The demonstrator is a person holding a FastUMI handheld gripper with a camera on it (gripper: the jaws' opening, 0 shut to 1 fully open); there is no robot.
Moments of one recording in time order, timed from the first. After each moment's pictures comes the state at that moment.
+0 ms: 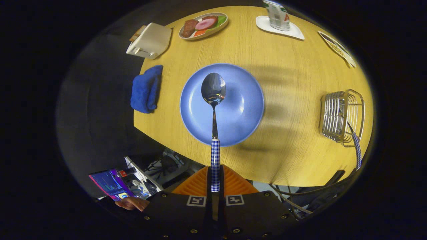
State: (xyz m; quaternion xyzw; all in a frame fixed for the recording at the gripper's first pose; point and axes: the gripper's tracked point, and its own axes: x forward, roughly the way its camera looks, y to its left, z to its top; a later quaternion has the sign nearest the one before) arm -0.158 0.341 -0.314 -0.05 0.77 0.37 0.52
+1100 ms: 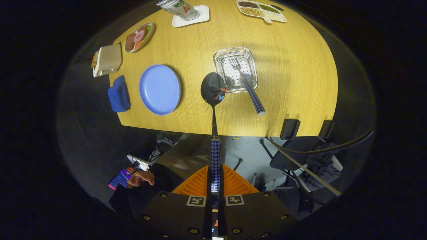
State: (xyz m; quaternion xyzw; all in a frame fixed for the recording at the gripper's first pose) arm -0.073 0.170 -0.233 -0.09 0.88 0.19 0.43
